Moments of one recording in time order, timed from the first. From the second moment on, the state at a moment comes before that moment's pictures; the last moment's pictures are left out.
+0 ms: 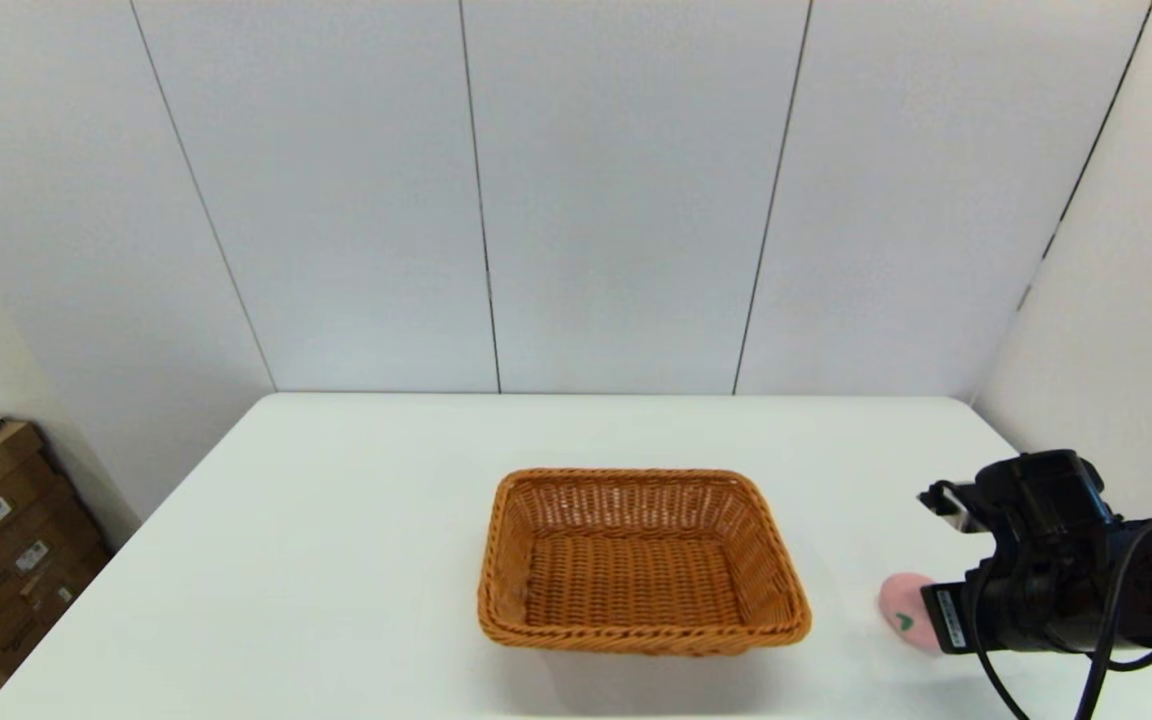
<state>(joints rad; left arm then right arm) 0.00 0.00 -0.01 0.01 0.03 -0.07 0.05 1.87 -0.50 -0.30 -0.04 0.00</state>
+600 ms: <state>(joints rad) 0.00 0.00 -0.01 0.01 0.03 -0.07 0.08 1.71 -0.51 -0.43 -0.04 0.00</state>
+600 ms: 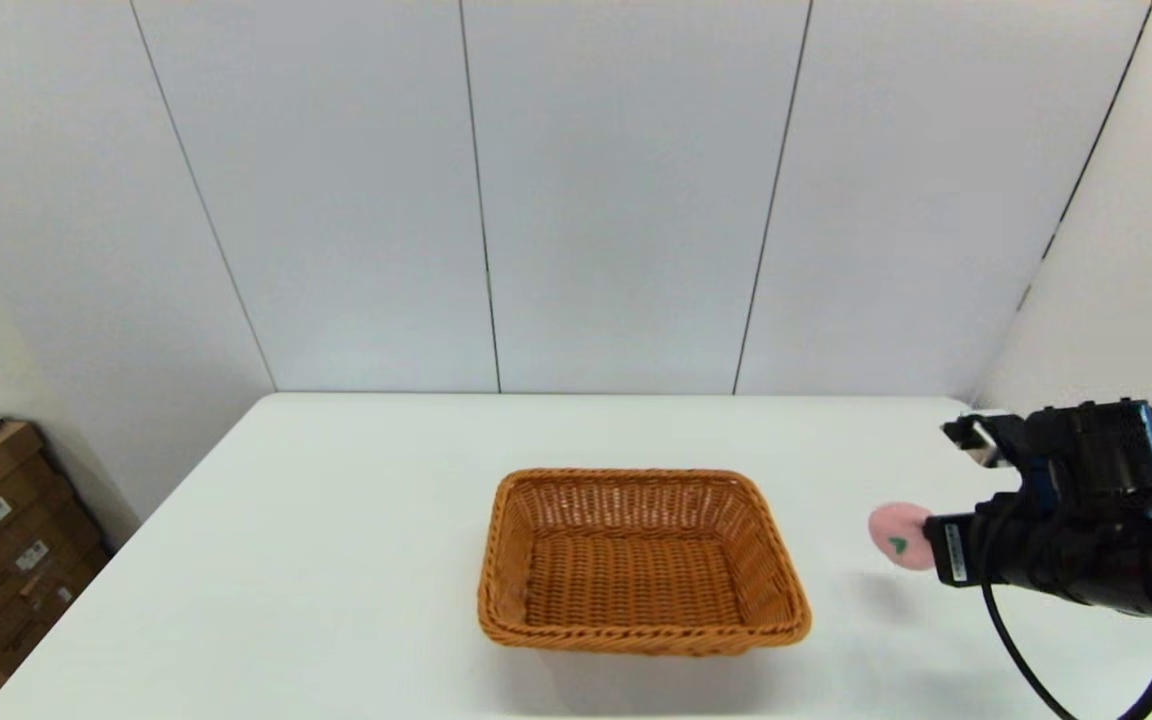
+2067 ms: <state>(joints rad) 0.00 0.00 -0.01 0.01 0.03 -0.07 0.75 1.92 -0.78 -0.48 -0.14 0.04</state>
